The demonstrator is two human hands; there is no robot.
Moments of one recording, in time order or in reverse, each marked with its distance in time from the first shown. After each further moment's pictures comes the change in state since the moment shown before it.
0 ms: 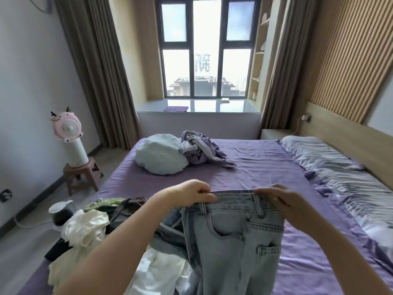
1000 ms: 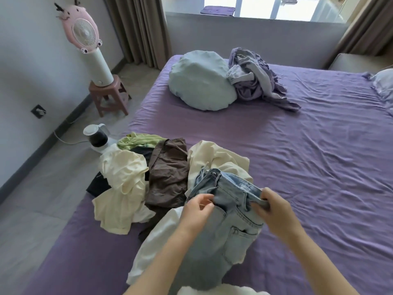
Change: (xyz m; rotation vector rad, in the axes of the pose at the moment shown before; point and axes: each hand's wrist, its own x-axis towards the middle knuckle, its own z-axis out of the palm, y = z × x) left_hand -0.043 -0.257 0.093 -0.683 0.491 -0.656; right_hand 0.123 0.021 0.306 0.127 -0.111 0.245
